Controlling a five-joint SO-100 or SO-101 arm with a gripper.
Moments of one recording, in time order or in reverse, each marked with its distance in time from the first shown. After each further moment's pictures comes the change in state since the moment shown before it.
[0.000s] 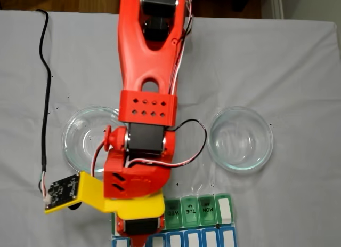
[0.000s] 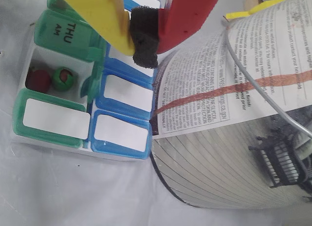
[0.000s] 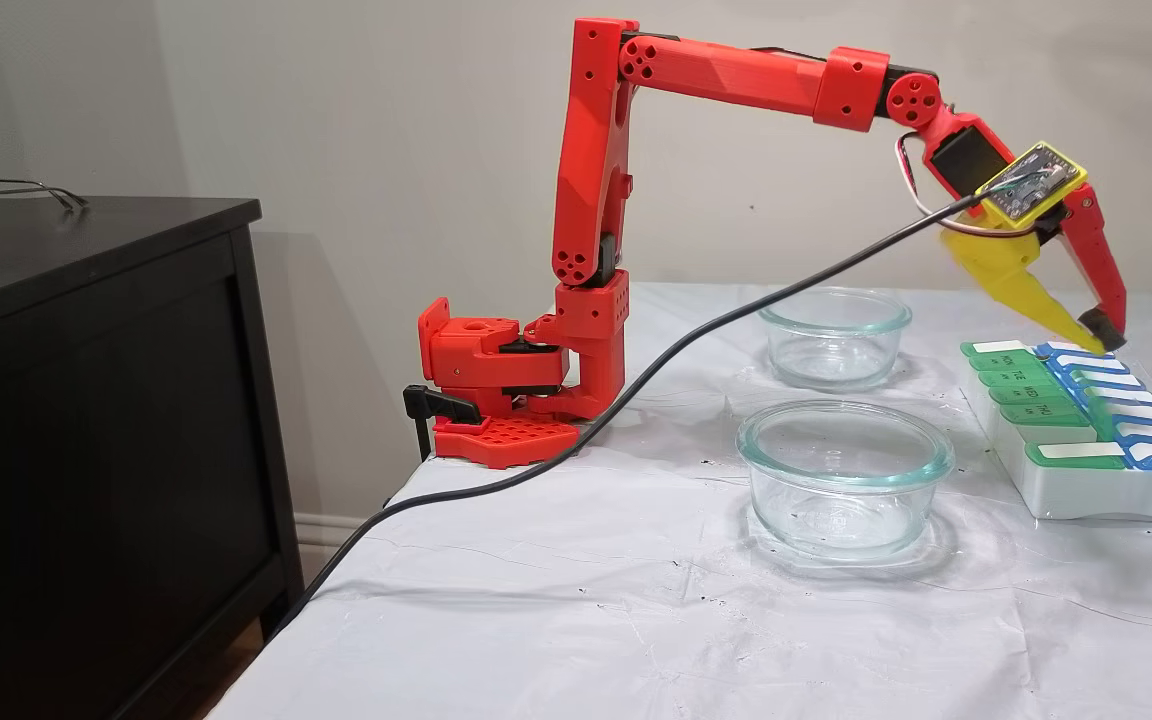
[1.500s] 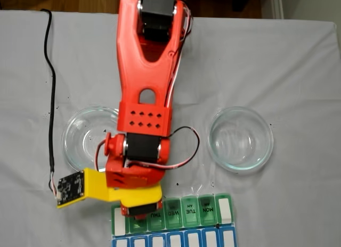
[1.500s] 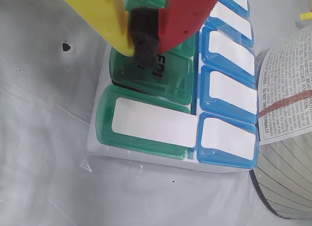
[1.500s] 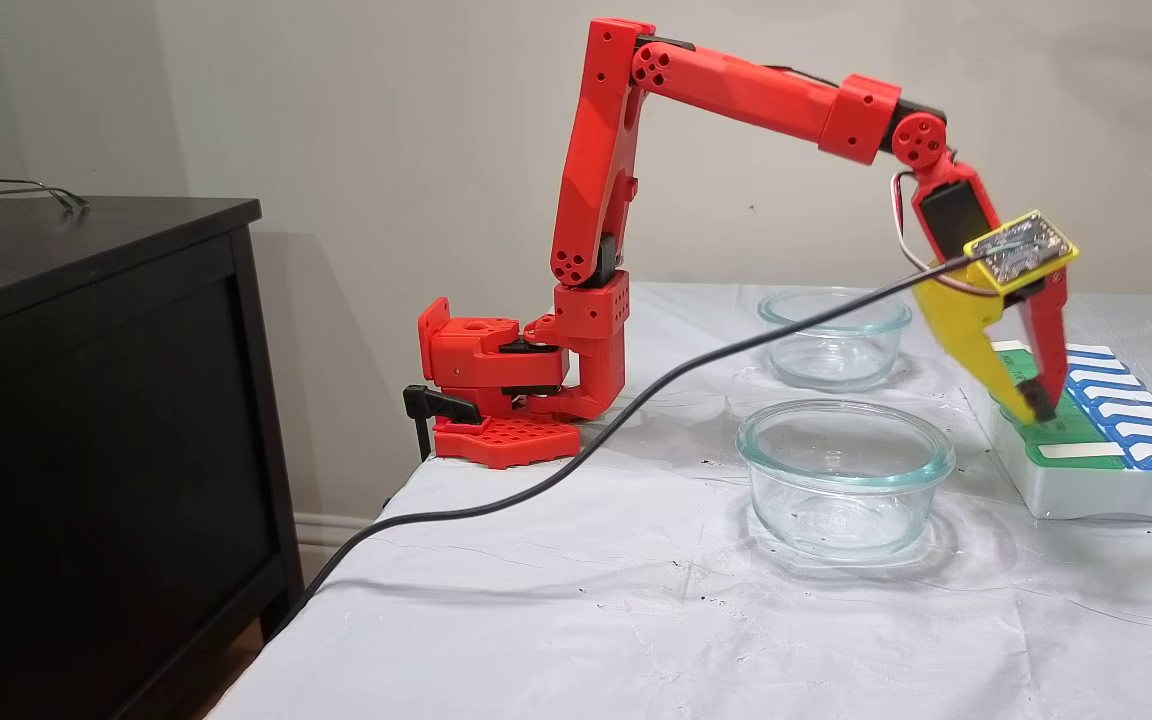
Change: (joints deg) arm 0.6 -4.1 7.2 6.2 -5.8
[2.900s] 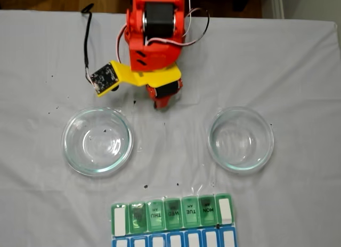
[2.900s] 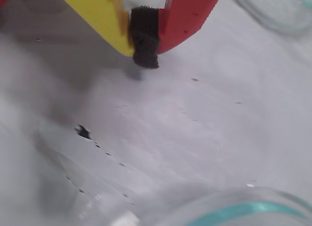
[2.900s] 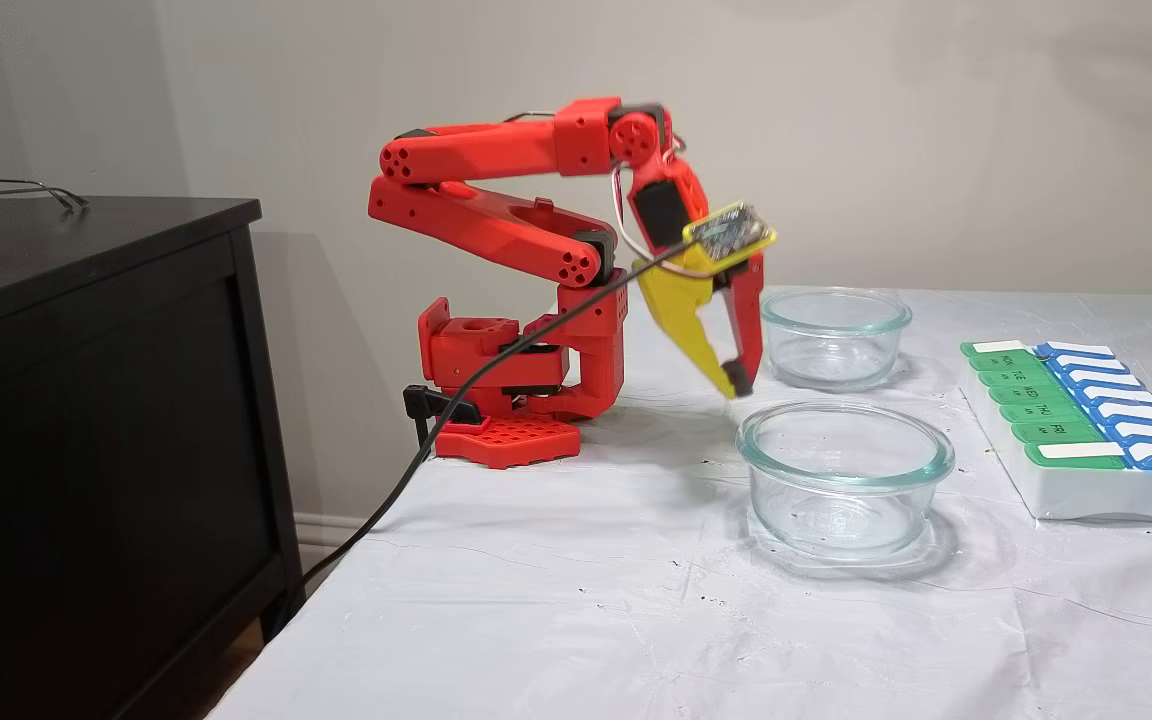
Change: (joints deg) arm -5.5 82.2 68.5 25.4 -7.8
